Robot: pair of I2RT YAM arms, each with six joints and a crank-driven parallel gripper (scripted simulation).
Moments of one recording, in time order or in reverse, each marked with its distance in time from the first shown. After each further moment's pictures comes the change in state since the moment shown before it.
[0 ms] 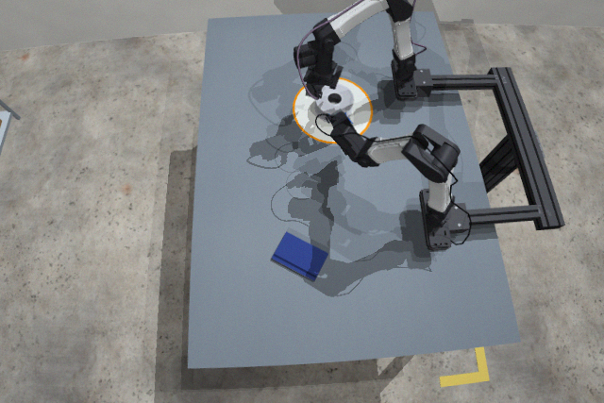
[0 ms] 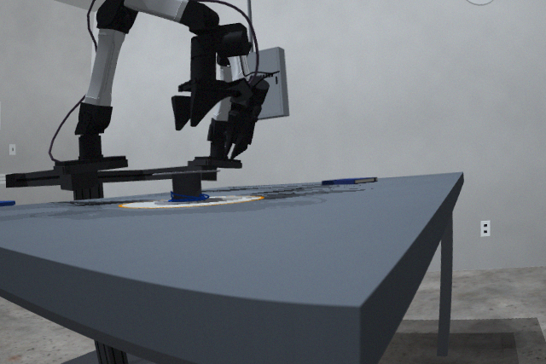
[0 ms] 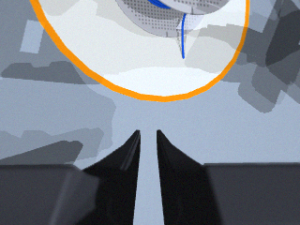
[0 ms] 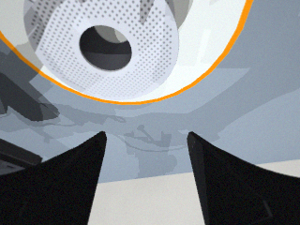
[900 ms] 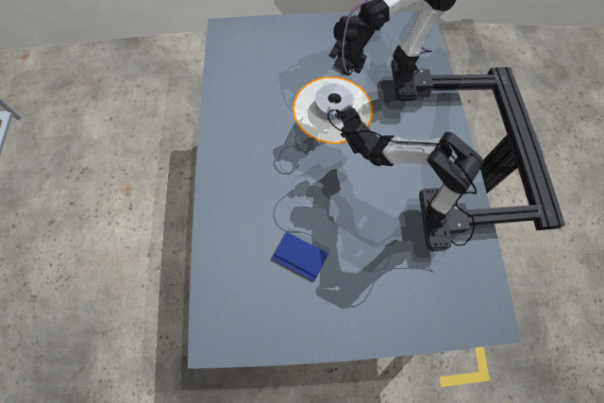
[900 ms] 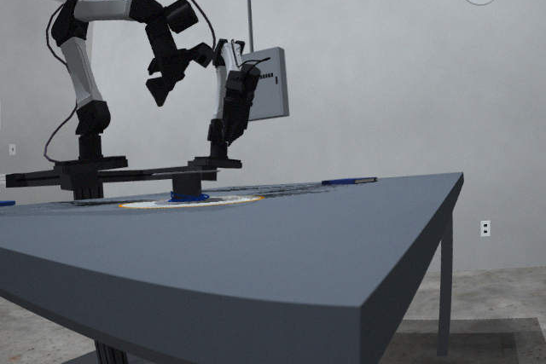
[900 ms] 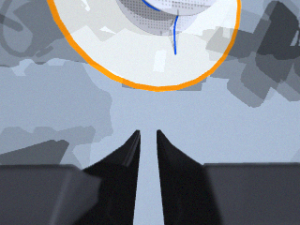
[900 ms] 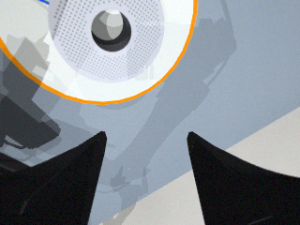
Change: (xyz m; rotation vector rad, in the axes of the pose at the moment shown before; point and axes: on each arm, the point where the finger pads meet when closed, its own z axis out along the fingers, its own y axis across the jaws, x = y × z) left arm -0.014 -0.021 -0.041 -0.073 -0.021 0.025; right arm 0.027 0.053 -0.071 0.329 -0.236 0.059
